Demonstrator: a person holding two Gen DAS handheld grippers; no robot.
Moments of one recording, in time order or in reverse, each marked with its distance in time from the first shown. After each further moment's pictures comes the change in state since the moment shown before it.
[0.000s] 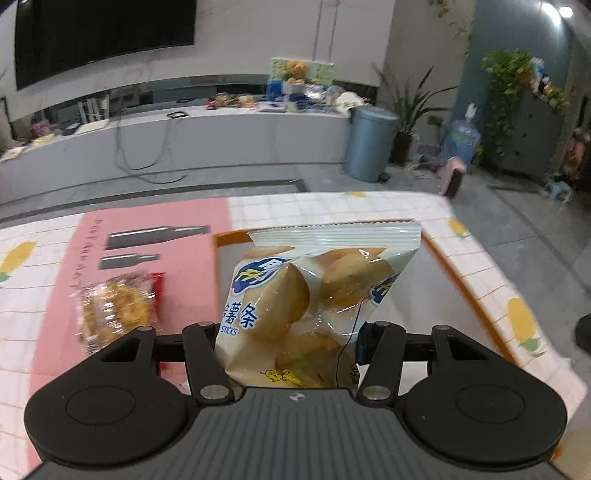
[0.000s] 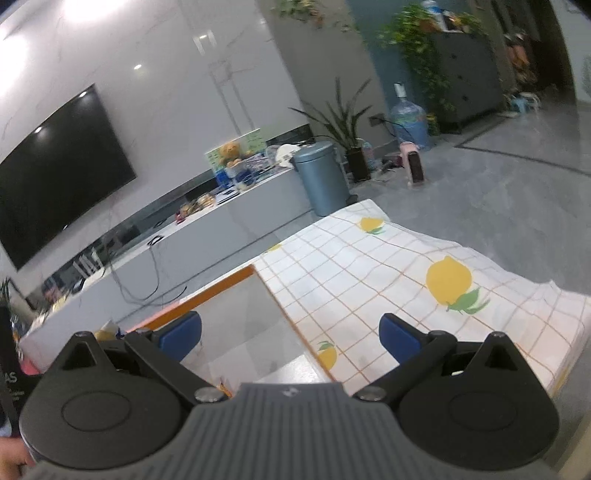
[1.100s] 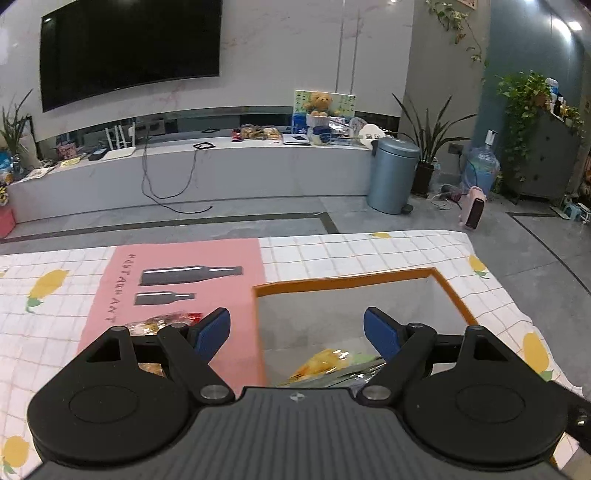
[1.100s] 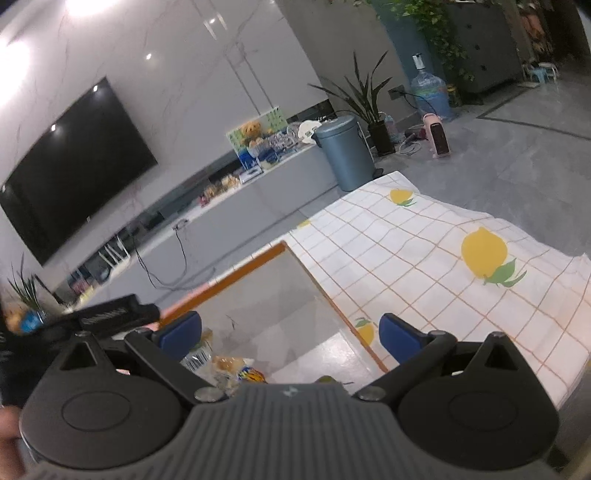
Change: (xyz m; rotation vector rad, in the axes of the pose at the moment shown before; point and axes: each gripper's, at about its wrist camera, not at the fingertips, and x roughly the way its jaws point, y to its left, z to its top) left arm -0.027 0.012 0.021 -0.011 -0.094 0.112; right arm 0.013 0.016 -0.005 -0.028 0.107 0.118
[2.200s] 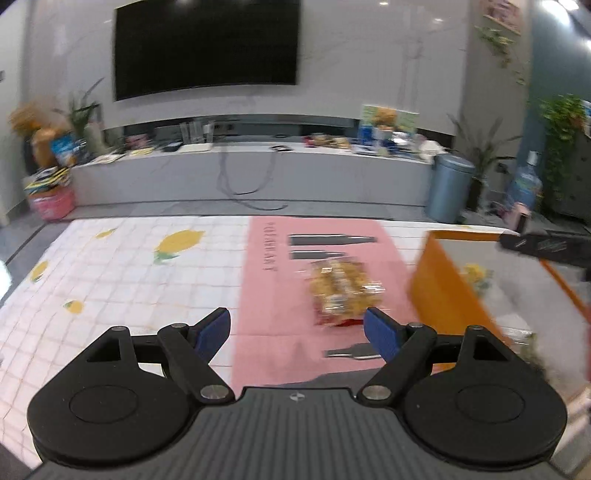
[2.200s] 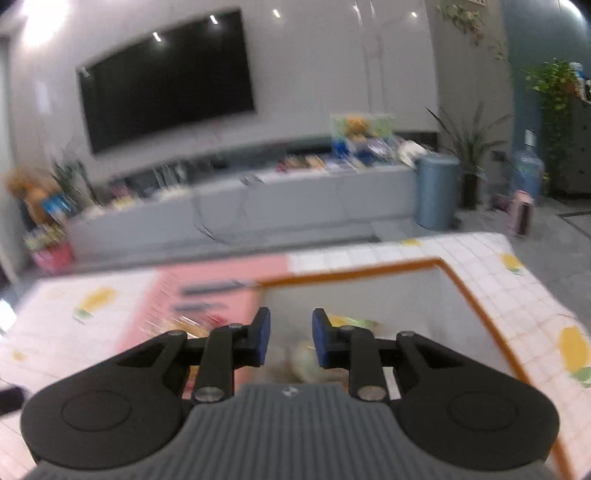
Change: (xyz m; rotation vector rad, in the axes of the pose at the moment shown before) left arm -0.096 0.173 -0.079 -0.072 -0.039 0.133; right arm 0.038 0.139 -0.041 -0.395 -0.042 0.178
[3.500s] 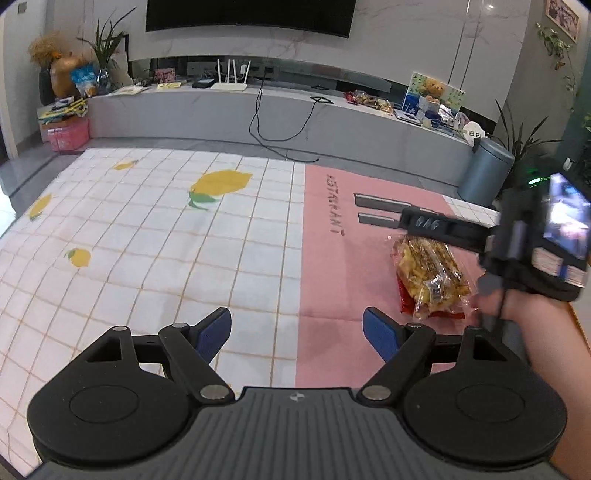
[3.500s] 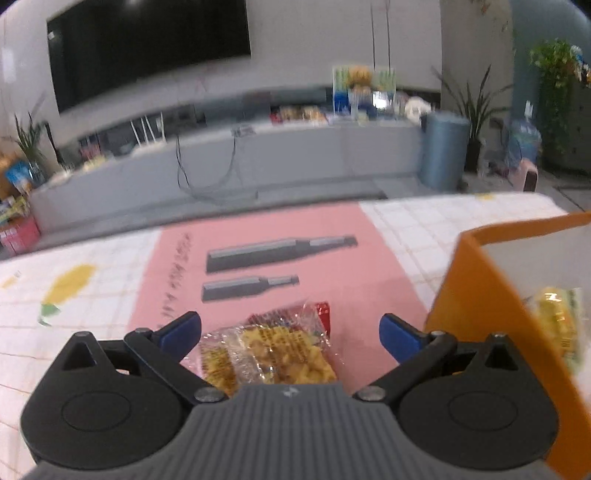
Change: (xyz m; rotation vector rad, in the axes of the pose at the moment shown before) left arm 0.063 0.083 -0.001 -0.128 0.149 0.008; right arm 0.224 0.119 -0.041 -0.023 0.231 -0.200
